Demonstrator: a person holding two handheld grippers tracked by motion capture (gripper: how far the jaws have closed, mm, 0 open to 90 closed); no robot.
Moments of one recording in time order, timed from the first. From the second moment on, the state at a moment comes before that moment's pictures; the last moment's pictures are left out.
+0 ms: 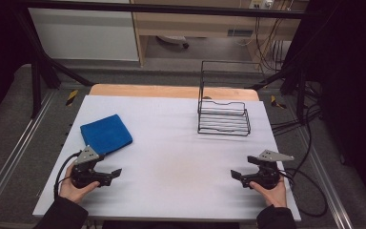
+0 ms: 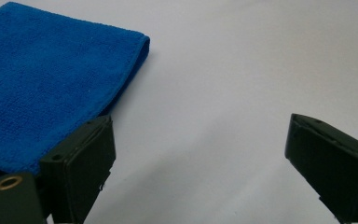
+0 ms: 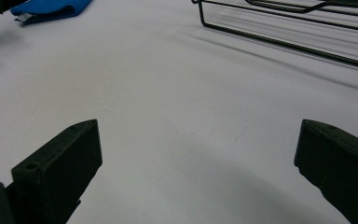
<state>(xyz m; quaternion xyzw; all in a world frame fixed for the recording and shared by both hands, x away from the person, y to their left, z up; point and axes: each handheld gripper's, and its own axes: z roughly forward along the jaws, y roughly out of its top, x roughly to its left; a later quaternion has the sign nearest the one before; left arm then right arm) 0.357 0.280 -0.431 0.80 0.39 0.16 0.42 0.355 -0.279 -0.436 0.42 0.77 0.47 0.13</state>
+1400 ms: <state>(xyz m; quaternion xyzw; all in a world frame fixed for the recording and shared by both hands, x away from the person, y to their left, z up) 0.428 0.267 -0.421 0.83 0.42 0.18 0.32 0.354 -0.275 -0.437 0.42 0.77 0.46 0.13</state>
